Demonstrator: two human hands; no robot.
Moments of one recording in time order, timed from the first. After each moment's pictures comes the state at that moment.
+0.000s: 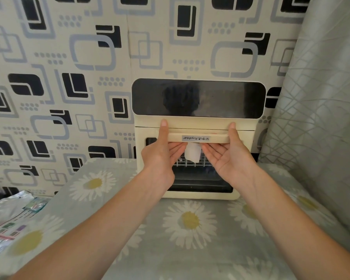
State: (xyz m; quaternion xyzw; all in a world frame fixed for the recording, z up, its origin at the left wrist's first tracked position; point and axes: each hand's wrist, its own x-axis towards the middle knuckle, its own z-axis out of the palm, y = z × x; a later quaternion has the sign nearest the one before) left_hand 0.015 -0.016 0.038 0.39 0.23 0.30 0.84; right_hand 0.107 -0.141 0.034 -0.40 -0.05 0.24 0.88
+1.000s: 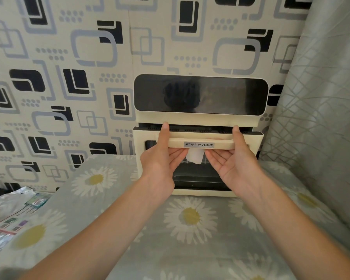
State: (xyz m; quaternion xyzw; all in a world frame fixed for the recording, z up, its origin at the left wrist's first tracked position) left_hand -0.007 -0.025 0.031 0.38 0.23 0.28 0.85; right_hand 0.083 -0.155 0.029 -0.42 -0.04 0.22 0.88
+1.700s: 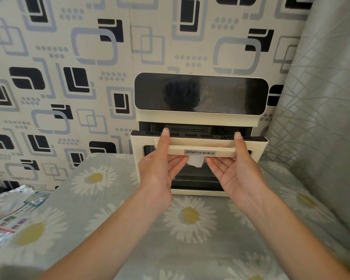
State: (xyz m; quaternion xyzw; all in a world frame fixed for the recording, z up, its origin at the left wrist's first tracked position) left_hand -0.023 -0.032 0.016 0.38 0.21 0.29 0.85; right_hand 0.059 -0.164 0.021 -0.42 -0.06 0.20 0.88
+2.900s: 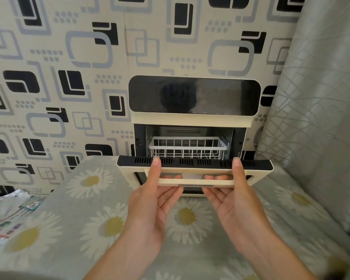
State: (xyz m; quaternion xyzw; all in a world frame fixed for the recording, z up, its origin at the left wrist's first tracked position) left_hand -0.071 -0.056 -0.009 0.33 0.21 0.27 0.88; right_hand 0.010 -0.186 -0.004 -0.43 -0.04 0.17 0.88
